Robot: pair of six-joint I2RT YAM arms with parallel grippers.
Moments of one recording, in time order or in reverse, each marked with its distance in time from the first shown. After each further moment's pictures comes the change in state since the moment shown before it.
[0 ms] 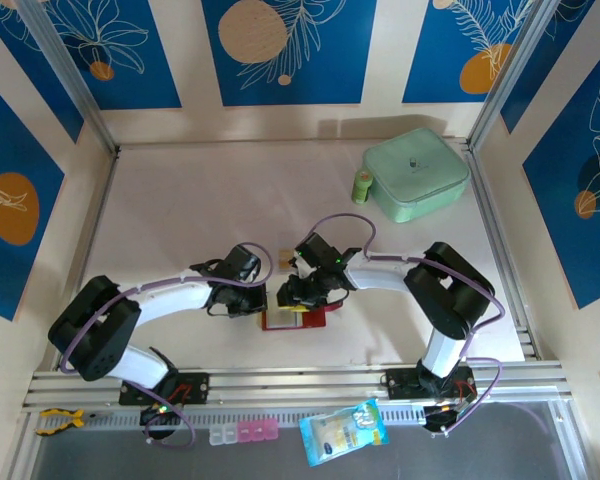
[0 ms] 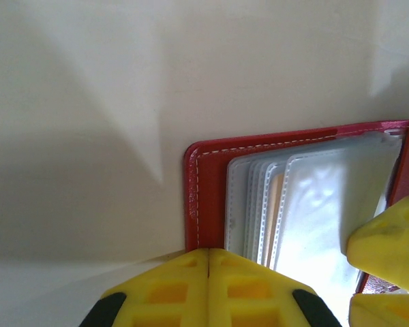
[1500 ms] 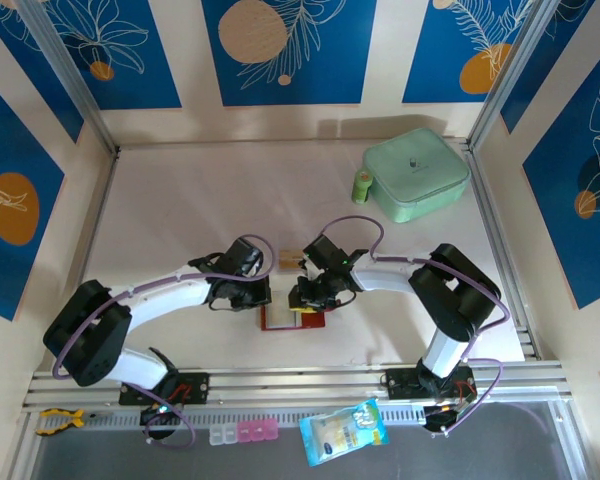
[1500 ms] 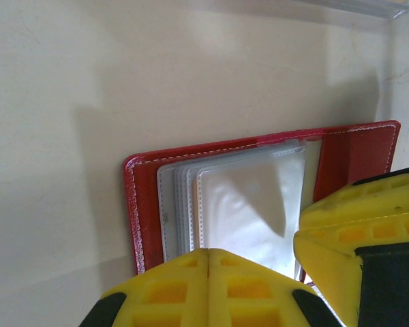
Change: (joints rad) left arm -0.015 -0.035 0.071 -0.059 -0.006 -0.003; right arm -0.033 -0.029 -0.055 -0.017 0.031 -0.008
